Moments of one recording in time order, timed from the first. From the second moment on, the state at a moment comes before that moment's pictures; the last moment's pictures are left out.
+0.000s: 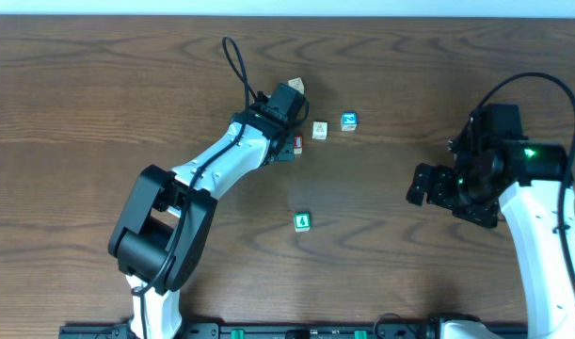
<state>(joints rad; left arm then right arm) -0.53 2.00 1.36 -0.60 -0.14 -0.49 -0.03 1.34 1.20 -1.33 -0.13 0.28</state>
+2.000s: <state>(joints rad) -0.53 1.99 1.37 -0.76 -0.18 -0.45 -0.03 1.34 1.20 -1.34 -0.13 0.28</state>
